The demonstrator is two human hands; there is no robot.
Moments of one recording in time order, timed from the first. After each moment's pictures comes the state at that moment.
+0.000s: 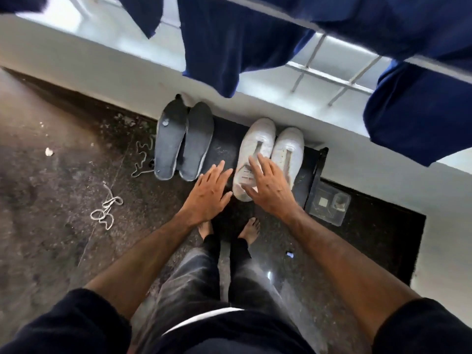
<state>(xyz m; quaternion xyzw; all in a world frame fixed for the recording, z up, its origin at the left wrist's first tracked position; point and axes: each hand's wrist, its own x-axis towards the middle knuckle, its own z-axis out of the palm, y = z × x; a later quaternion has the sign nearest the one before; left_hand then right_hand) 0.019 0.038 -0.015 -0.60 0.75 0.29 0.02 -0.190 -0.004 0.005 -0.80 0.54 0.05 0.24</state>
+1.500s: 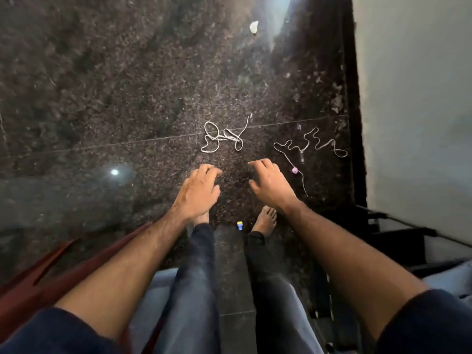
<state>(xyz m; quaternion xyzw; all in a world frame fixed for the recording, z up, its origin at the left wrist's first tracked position) 0.492 0.300 -0.249 -0.90 0.21 0.35 -0.17 0.432 0.086 -0.262 -0.90 0.12 0.29 0.30</state>
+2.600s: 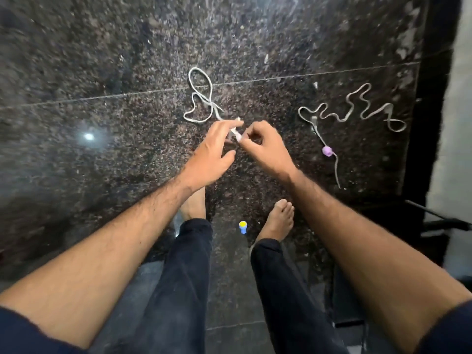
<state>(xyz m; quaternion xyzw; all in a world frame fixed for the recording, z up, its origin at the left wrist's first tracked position) 0.525 0.274 -0.509 -0.80 0.18 0.39 -0.41 0.480 0.109 -0.514 -0.81 0.23 0.20 0.50</state>
